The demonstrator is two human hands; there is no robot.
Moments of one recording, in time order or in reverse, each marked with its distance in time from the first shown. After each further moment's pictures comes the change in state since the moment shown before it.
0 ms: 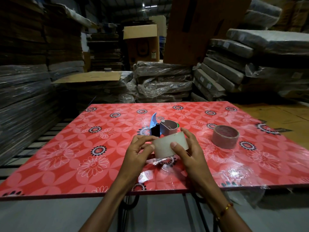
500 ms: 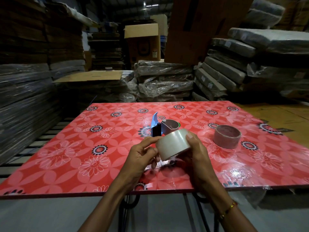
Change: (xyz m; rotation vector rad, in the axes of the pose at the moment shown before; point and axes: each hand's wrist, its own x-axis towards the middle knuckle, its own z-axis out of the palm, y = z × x) left_hand -0.001 0.000 -0.002 -0.088 -0.106 -0.048; right_hand 0.006 -0.002 0.001 0.294 0.033 0.153
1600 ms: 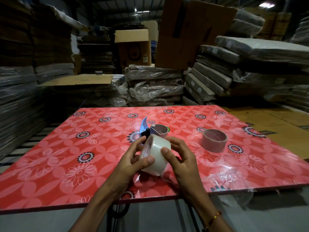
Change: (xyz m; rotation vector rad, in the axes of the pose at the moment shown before) left_hand -0.002 0.005 0.002 -0.039 -0.113 -0.107; right_hand -0.012 -0.004 0.001 -0.226 -0.023 -0.255
